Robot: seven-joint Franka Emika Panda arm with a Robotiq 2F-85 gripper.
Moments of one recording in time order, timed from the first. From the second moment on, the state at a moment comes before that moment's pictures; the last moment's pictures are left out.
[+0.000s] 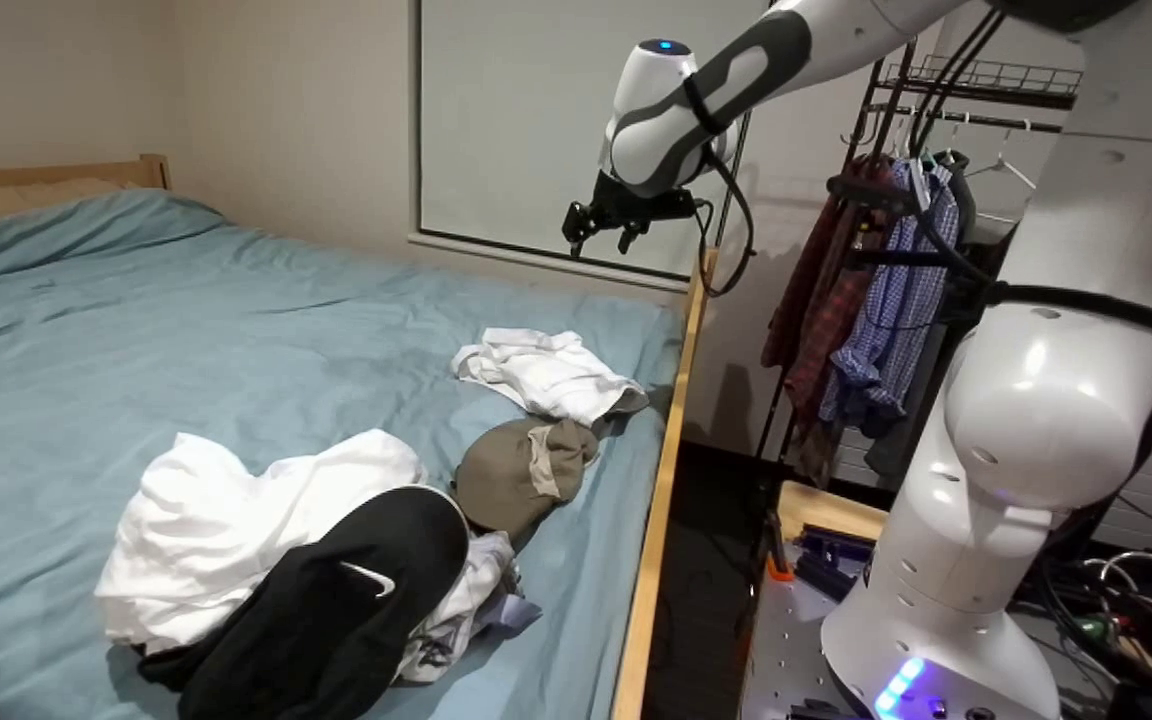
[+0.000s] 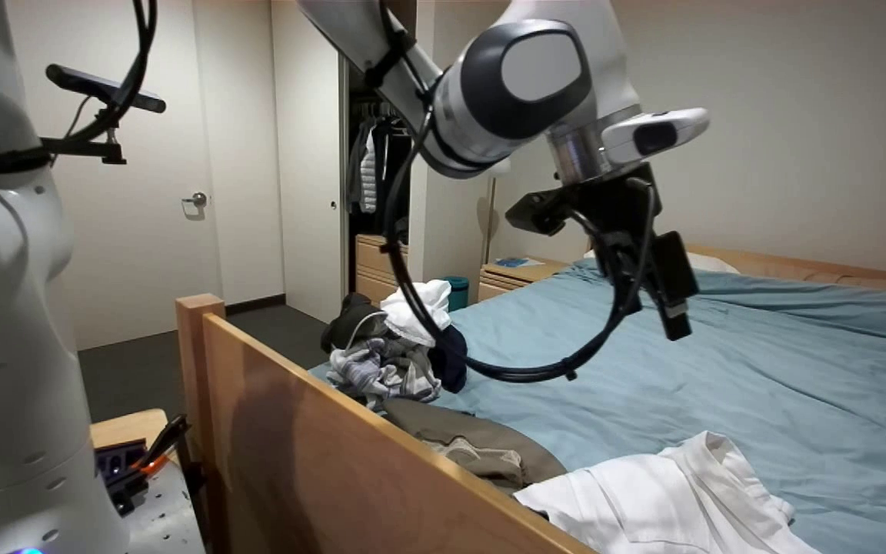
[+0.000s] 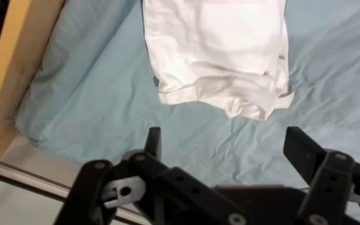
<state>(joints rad) -0.18 -0.02 -0.37 -2.24 -0.31 2.63 0.35</state>
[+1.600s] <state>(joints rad) -0.12 -0.43 -0.14 -2.63 -0.30 2.19 -0.27</state>
